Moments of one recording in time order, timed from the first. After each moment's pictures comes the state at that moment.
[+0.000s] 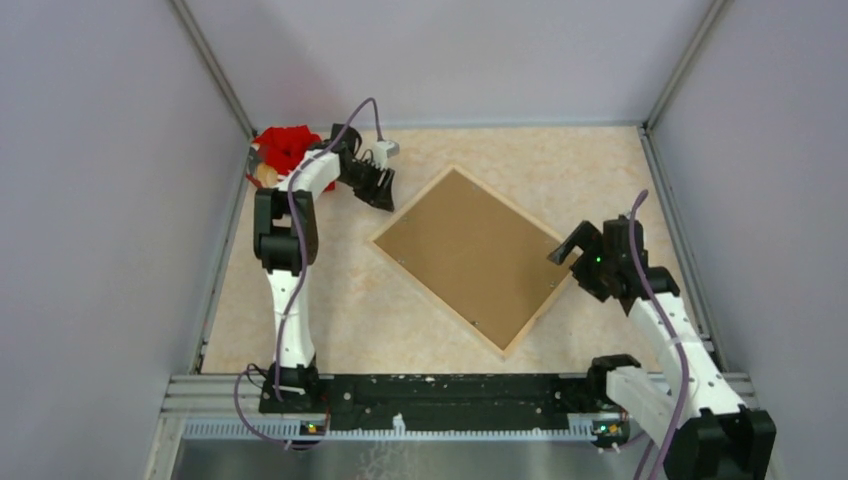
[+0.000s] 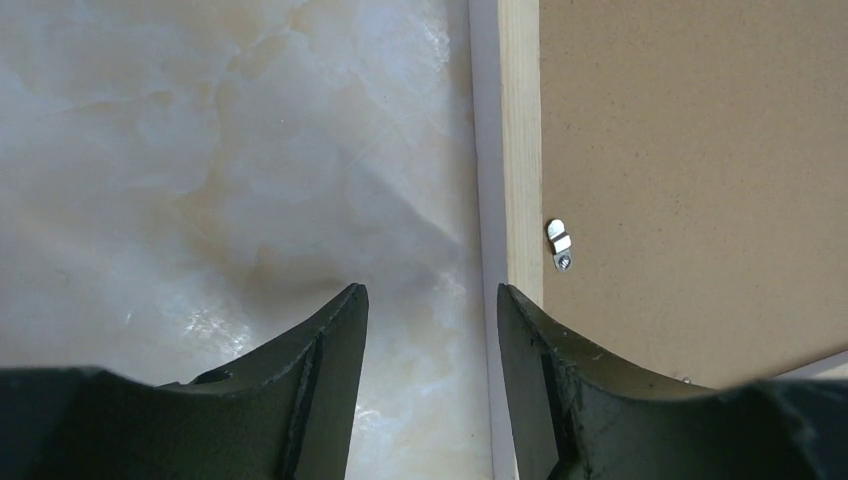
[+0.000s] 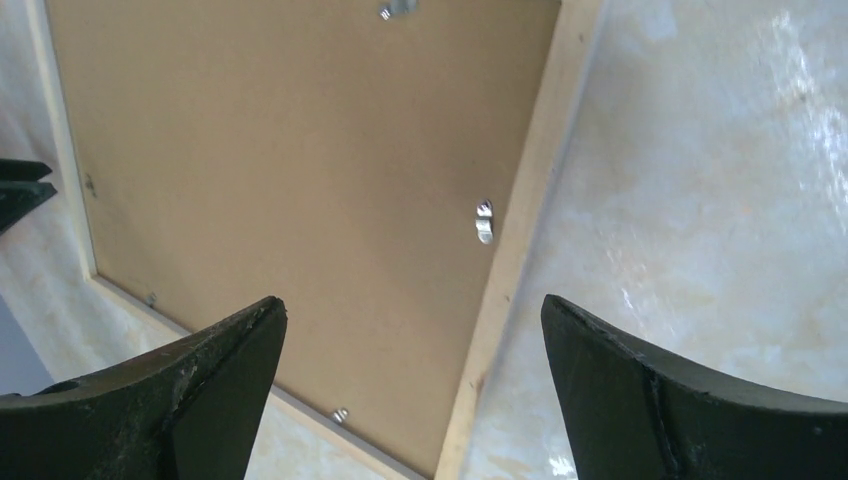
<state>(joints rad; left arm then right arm) -0.12 2.27 1.85 -0.75 0.62 0.45 0.10 0.90 0.68 -0.61 -0.03 0.77</state>
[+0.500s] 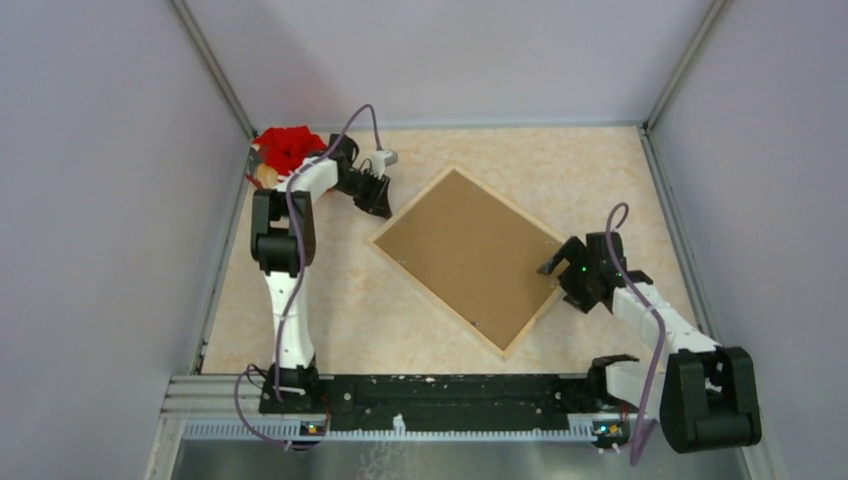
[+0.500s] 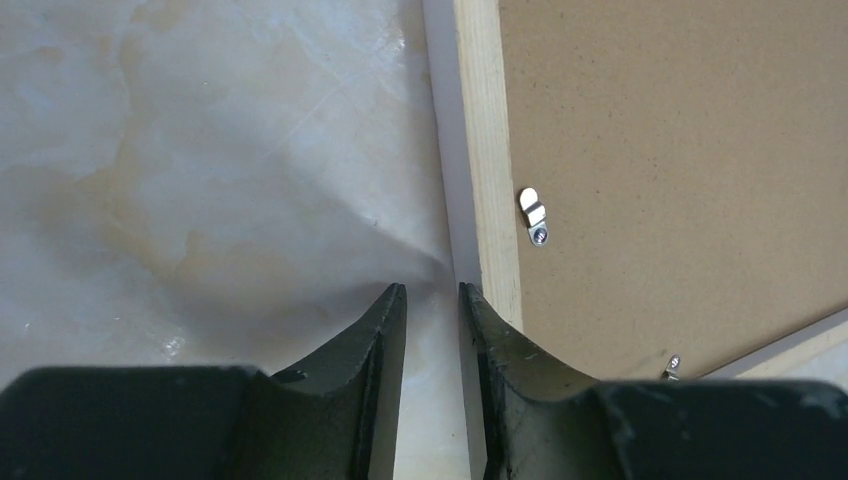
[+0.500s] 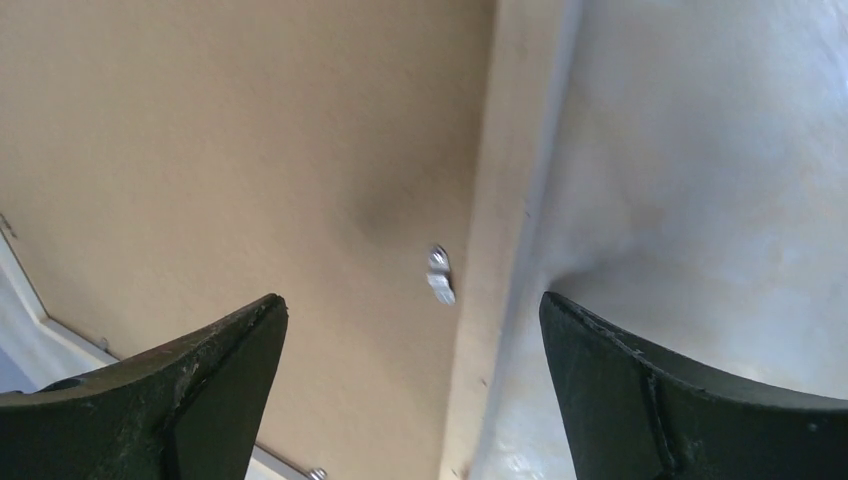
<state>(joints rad) -0.12 2.26 1.76 -0.73 0.70 0.48 0.10 1.05 0.46 -0.37 -0.08 0.88</state>
